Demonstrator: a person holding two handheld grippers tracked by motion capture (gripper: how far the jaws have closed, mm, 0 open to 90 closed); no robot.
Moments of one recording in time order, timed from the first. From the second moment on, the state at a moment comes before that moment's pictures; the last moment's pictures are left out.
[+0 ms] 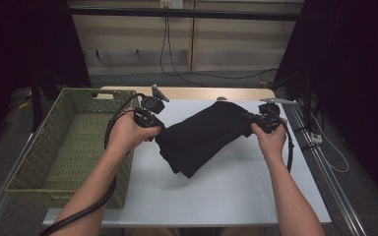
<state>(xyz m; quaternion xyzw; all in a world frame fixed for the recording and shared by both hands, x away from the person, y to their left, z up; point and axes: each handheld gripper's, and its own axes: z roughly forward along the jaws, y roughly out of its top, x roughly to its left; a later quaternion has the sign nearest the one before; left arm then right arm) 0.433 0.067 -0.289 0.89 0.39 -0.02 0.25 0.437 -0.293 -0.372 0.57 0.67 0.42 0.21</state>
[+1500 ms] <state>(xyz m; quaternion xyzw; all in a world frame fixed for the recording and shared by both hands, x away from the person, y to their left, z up) 0.435 0.081 -0.232 0.90 0.41 0.01 0.18 0.456 -0.262 -0.332 0.54 0.69 0.45 0.20</state>
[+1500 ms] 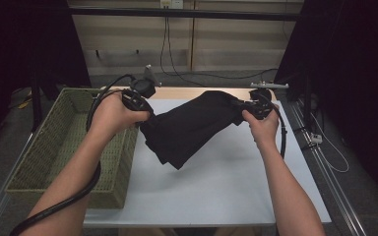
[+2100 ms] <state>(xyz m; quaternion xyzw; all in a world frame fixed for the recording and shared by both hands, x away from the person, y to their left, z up) 0.433 0.093 -0.212 0.89 0.41 0.02 0.18 0.466 -0.247 -0.312 0.52 0.70 0.45 0.20</state>
